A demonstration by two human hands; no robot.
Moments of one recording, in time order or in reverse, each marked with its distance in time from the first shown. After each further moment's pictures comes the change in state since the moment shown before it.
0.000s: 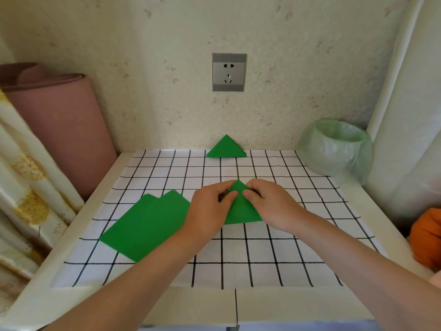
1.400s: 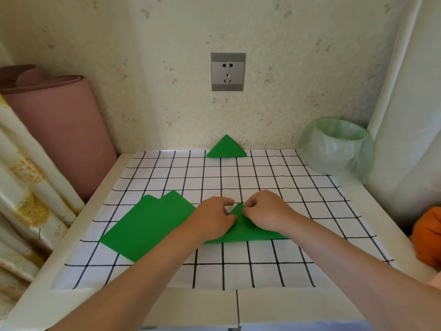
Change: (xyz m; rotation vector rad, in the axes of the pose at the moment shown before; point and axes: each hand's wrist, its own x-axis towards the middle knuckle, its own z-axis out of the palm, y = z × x) left_hand 0.009 -0.016 0.005 0.354 -0.359 -0.248; right_hand 0.009 0.006 0.019 -0.058 -0.151 0.316
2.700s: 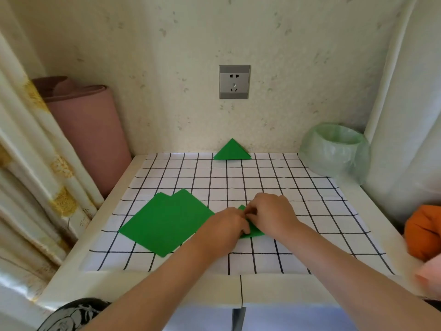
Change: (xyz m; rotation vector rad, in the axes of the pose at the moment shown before) left_hand -0.031 -0.011 0.026 0.339 0.074 0.557; right_hand -0.017 0.010 0.014 -0.417 0.218 -0.284
